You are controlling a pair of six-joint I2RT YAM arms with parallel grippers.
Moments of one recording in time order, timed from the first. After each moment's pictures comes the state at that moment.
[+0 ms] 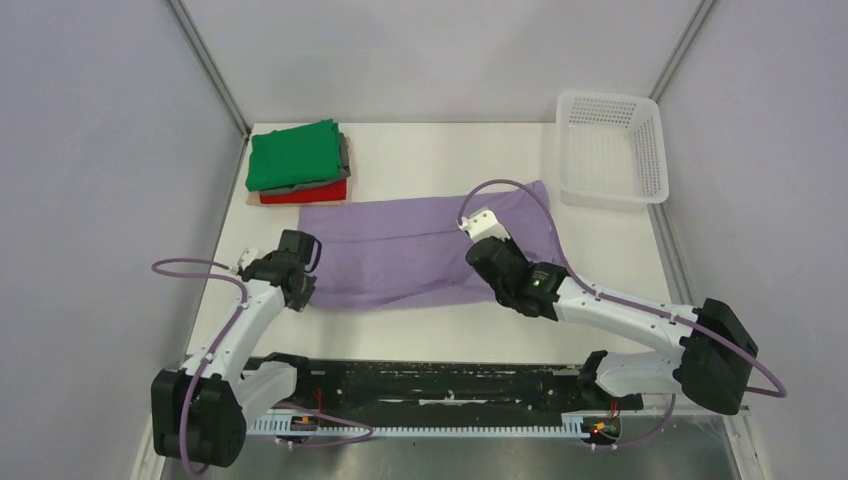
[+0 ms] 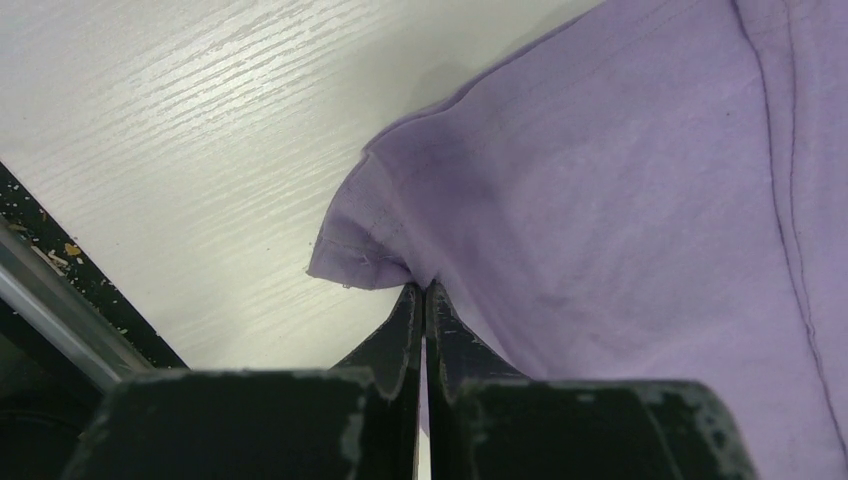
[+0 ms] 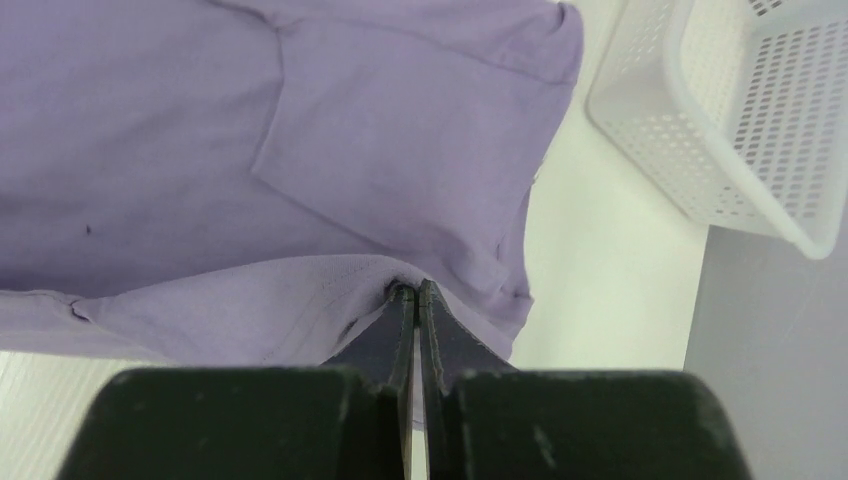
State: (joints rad) left arm -0.15 0.99 0.62 -0.88 -0.44 -1.25; right arm 0.98 1.23 0.79 -0.40 0.80 0.07
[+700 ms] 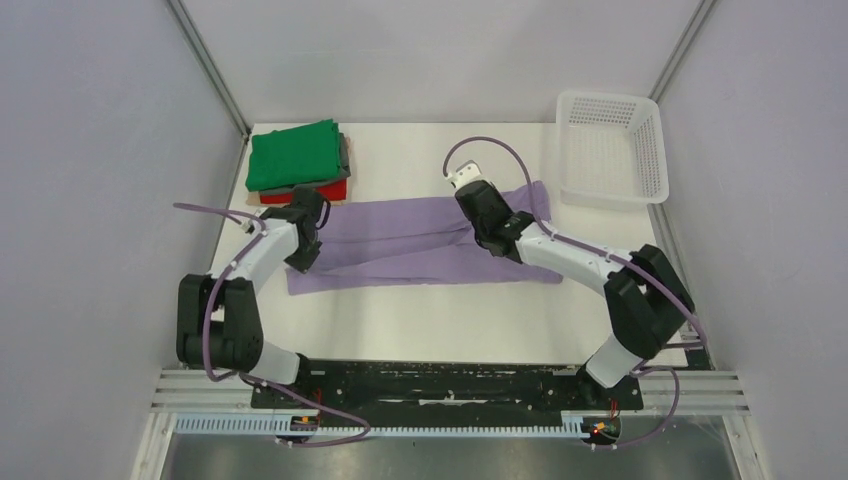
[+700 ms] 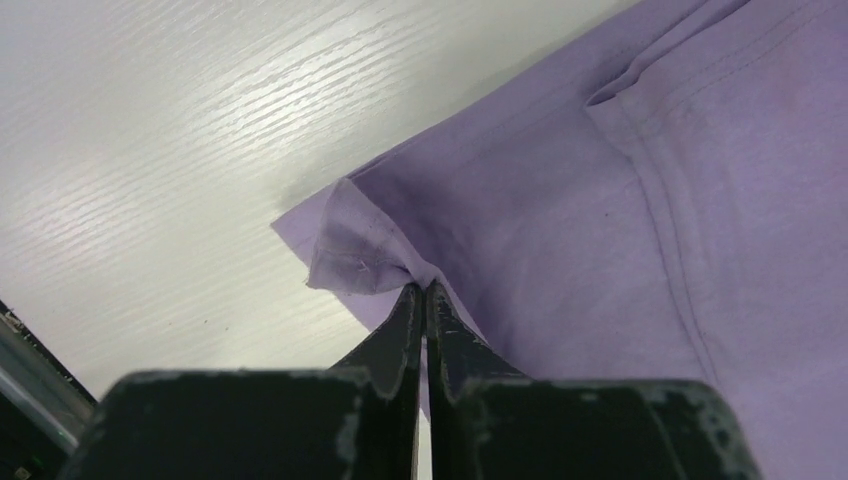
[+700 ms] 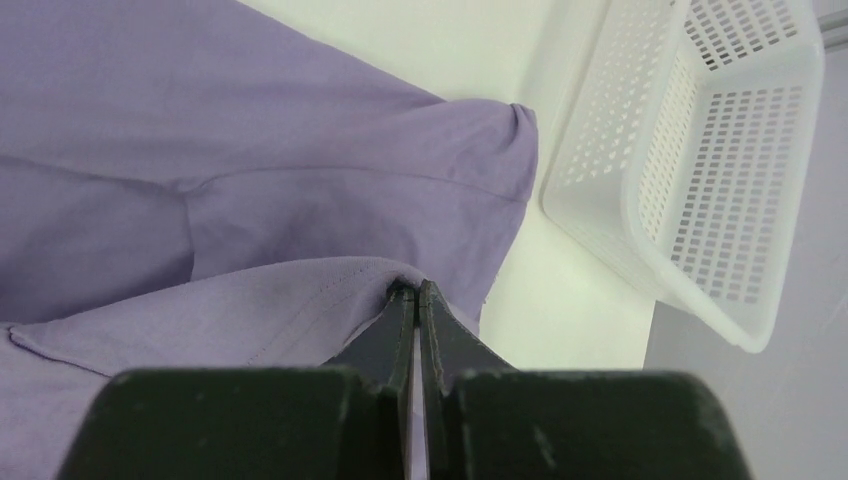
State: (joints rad) left arm -0.12 1.43 0.92 -0.84 -0.50 -1.20; right arm 0.72 1.59 1.07 -0.22 0.72 -0.18
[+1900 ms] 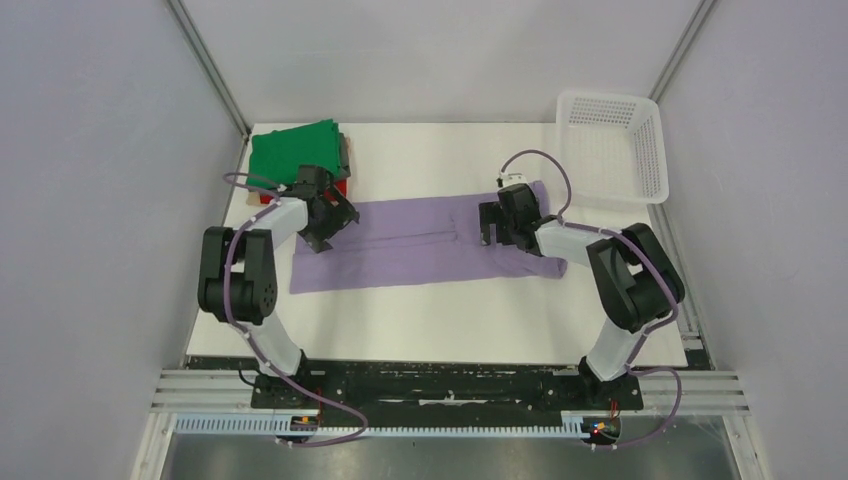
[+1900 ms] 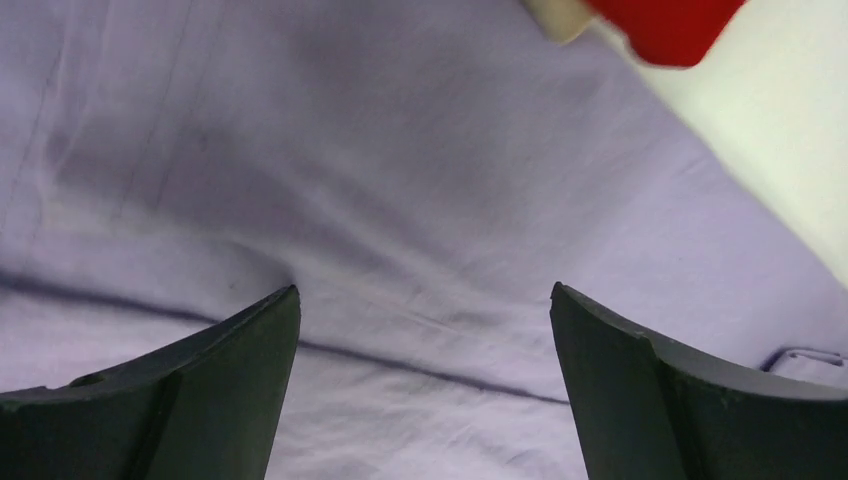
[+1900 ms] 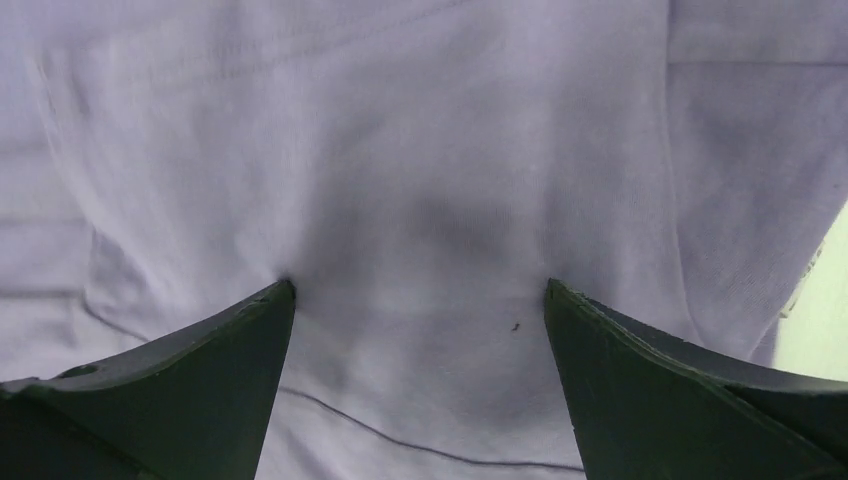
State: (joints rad) left arm -0.08 1.75 1.07 -0.43 -0.04 -0.81; right arm 0.44 1.73 0.91 -0.03 0.21 0.23
